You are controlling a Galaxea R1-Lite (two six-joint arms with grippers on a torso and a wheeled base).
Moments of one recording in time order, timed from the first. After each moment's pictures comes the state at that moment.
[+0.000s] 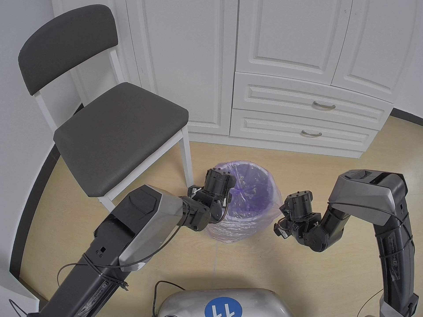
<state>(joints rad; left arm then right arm) -0.61 2.82 -2.00 -0.29 0.52 -0.12 0.38 2.51 -0.97 -0.91 -0.44 -0.41</state>
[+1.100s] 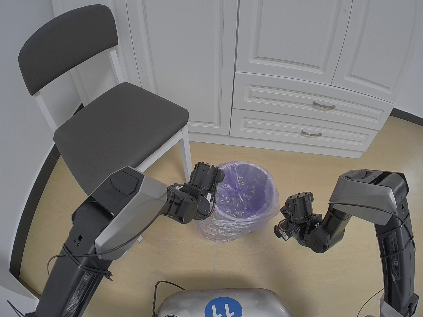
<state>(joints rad) -0.57 2.67 -1.79 -0.21 0.64 -0.14 0.38 2.50 -0.95 -0.91 -0.43 -0.41</state>
